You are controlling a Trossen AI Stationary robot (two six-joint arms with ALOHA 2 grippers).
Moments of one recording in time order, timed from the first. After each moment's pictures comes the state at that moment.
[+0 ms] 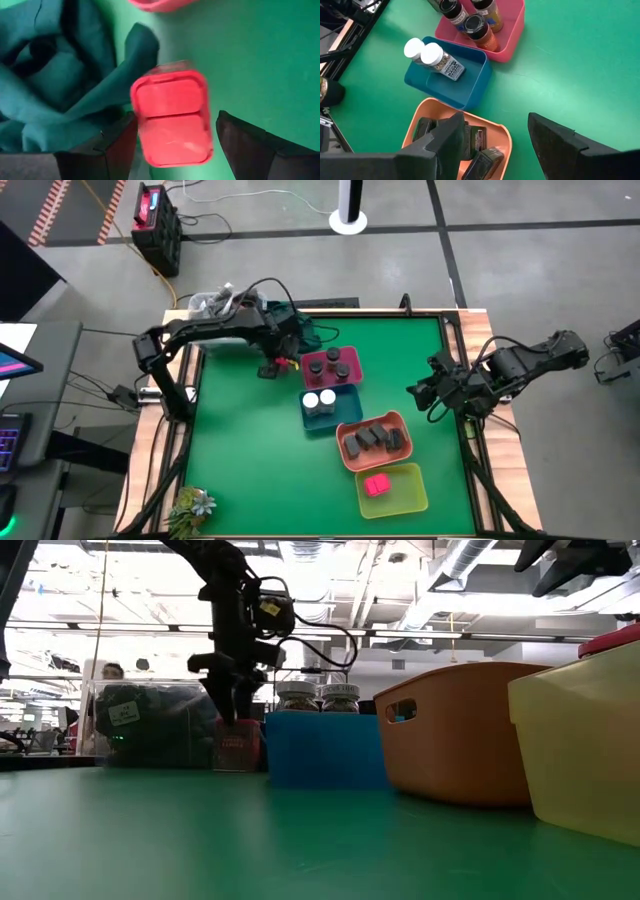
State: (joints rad) left arm 0.47 1.73 1.34 -0.96 -0.07 0.65; right arm 0.39 0.96 1.14 -1.19 0.49 1.30
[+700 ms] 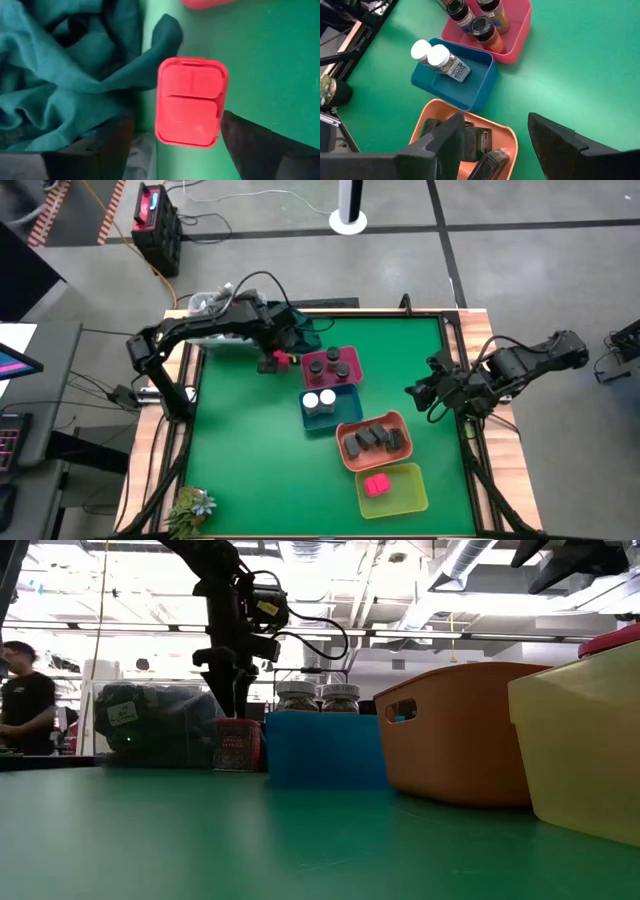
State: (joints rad) left arm 0.51 1.69 1.34 -0.97 -0.08 0.54; right arm 0.39 0.96 1.14 -1.16 0.49 1.29
